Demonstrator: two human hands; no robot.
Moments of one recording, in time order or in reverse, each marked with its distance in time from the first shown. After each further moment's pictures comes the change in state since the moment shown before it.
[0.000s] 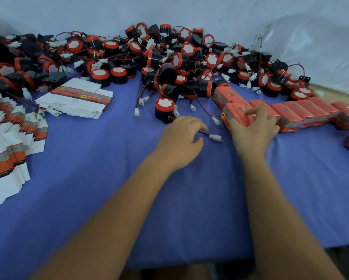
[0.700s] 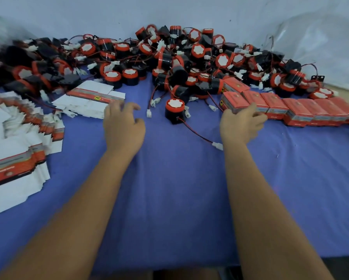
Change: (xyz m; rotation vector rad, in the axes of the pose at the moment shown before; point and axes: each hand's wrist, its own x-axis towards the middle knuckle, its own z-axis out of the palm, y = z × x) left_hand -0.024 -0.084 -0.066 0.153 0.437 -0.504; right_hand -0.005 -0.047 0.050 -0.073 -0.053 0.217
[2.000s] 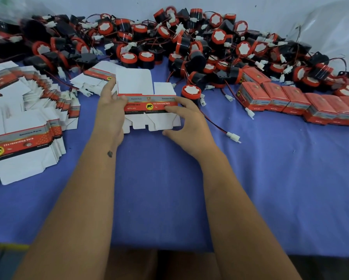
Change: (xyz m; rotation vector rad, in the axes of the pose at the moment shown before) left_hand -0.002 -0.039 -0.025 -0.992 0.035 -0.382; right_hand -0.102 -0.013 0.025 0.230 -0.730 -0.773
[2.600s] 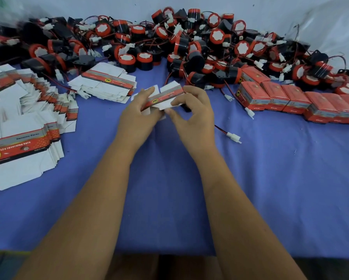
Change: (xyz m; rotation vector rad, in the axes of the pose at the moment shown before) left_hand -0.023 -0.010 0.027 0.399 -0.223 0.207; right_hand 0.005 -0.011 0.003 0.098 0.356 -0.108
